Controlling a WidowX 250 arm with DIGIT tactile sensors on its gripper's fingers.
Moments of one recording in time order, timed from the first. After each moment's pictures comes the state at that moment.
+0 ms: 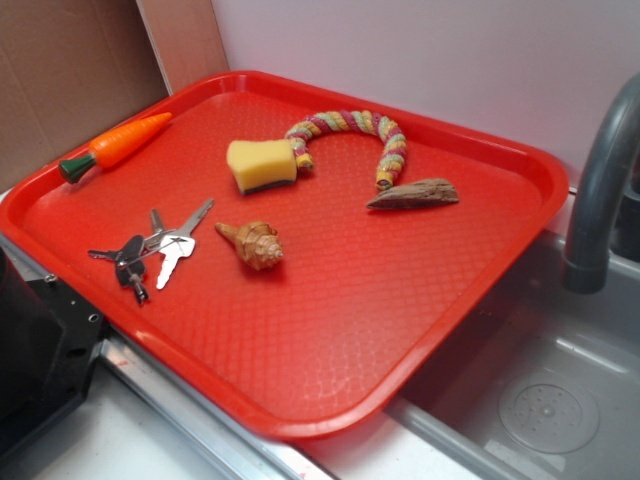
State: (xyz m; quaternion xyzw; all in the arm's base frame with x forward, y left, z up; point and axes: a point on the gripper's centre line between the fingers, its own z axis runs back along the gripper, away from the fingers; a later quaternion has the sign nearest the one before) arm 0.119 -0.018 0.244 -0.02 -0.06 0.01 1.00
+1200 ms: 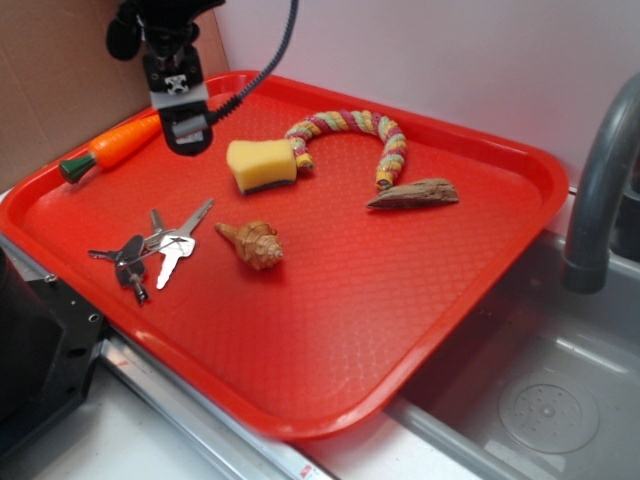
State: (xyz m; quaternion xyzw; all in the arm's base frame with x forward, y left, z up) arm 0.186 -0.038 0.140 0.07 -0.01 -0.24 0.97
